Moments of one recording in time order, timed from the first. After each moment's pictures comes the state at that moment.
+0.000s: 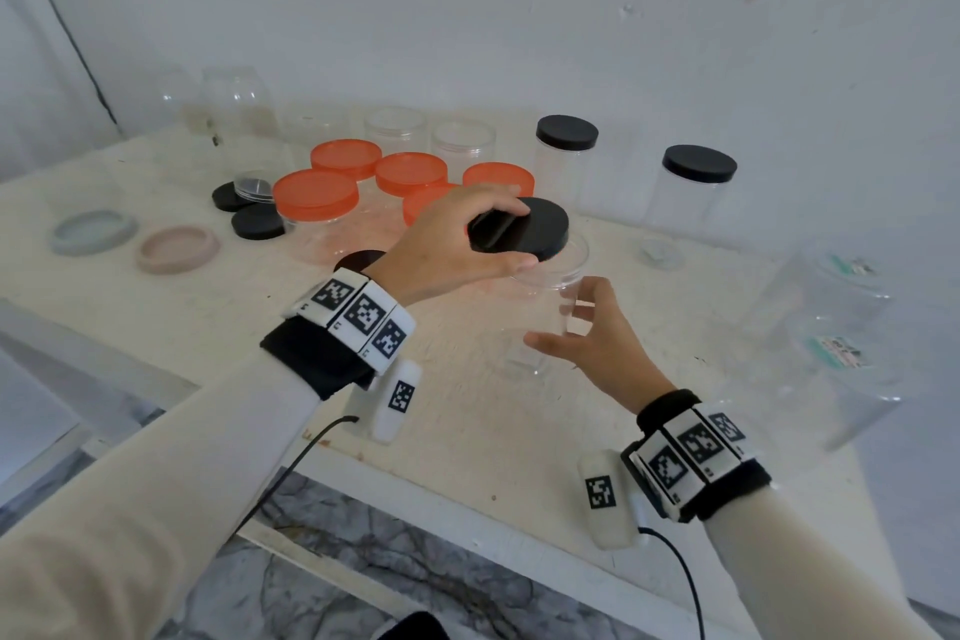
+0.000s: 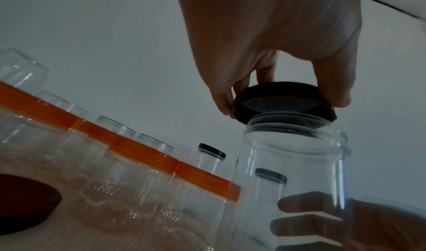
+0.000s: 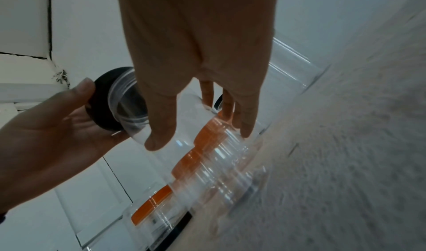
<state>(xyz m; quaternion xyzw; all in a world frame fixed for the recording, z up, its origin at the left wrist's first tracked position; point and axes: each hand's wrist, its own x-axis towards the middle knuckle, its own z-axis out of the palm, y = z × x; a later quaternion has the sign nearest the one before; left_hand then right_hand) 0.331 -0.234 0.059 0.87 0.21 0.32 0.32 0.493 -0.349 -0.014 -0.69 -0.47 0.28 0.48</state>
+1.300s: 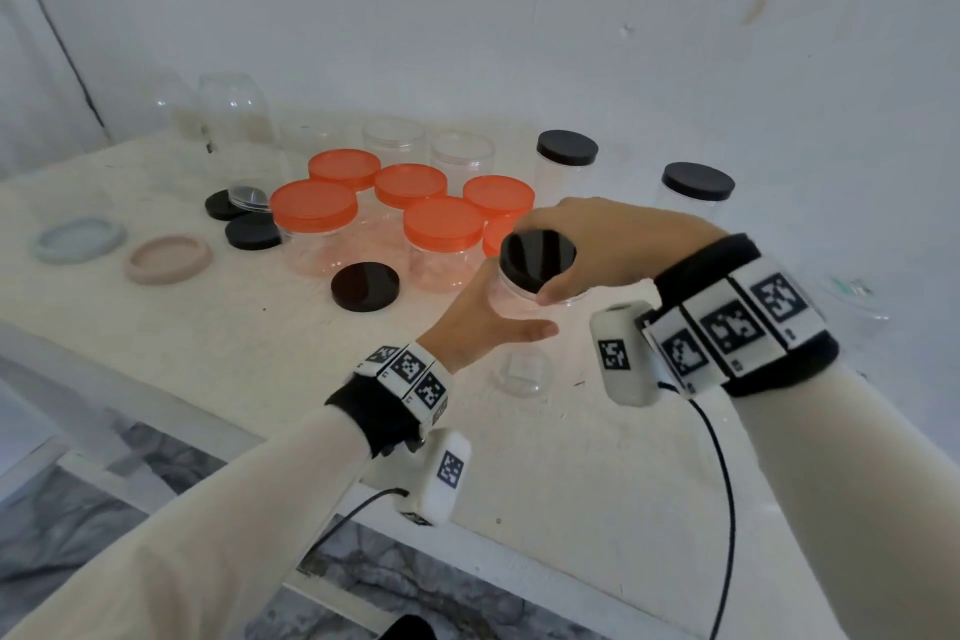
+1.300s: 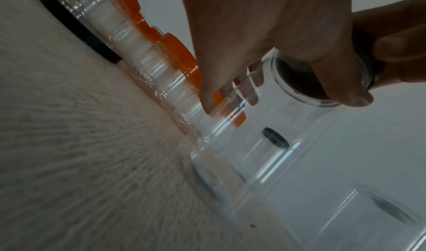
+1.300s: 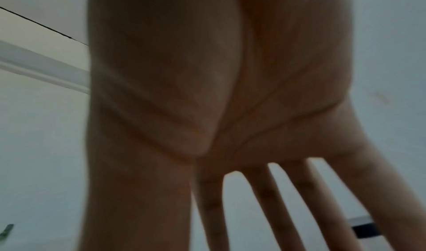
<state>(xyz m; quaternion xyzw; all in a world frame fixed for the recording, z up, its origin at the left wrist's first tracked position) 0.363 -0.242 -0.008 0.74 0.20 0.31 0.56 0.475 -0.317 0.134 -0.70 -0.70 0.13 -0.01</state>
